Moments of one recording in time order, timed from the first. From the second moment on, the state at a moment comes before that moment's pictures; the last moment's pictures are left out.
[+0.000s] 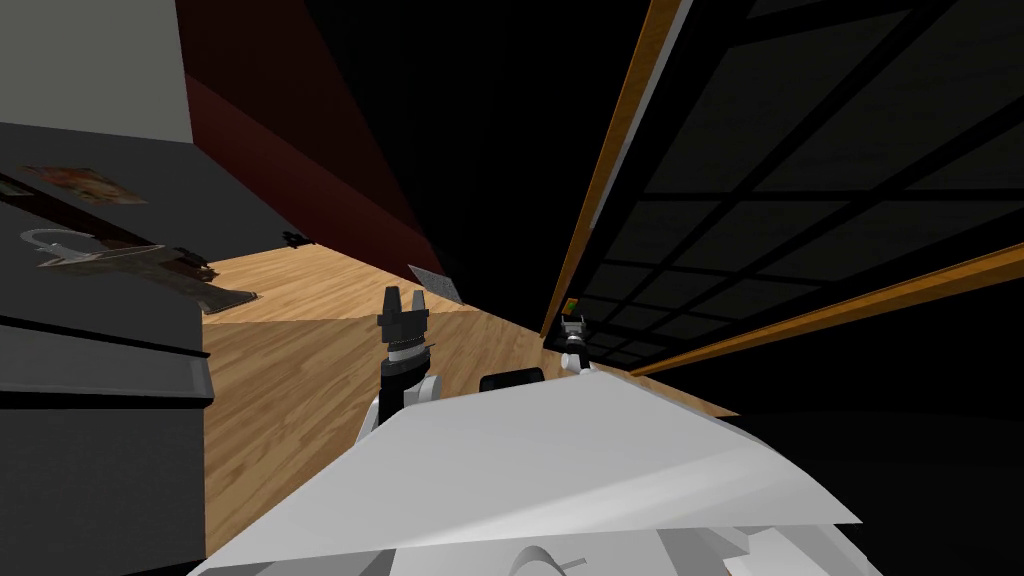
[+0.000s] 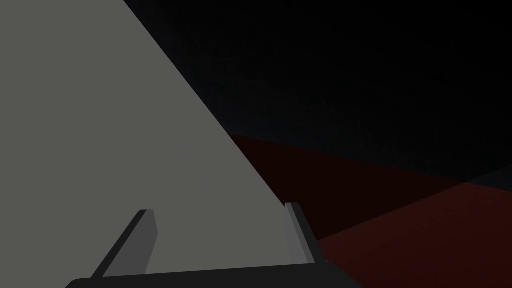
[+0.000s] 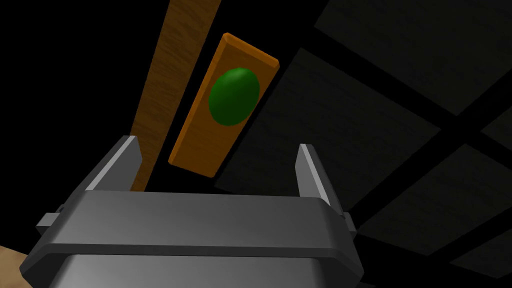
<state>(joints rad) -0.08 -0.15 -0.08 -0.61 -0.46 -0.88 -1.00</state>
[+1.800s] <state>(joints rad) -0.06 -0.18 -0.05 -0.64 -0.57 -0.87 -1.36</state>
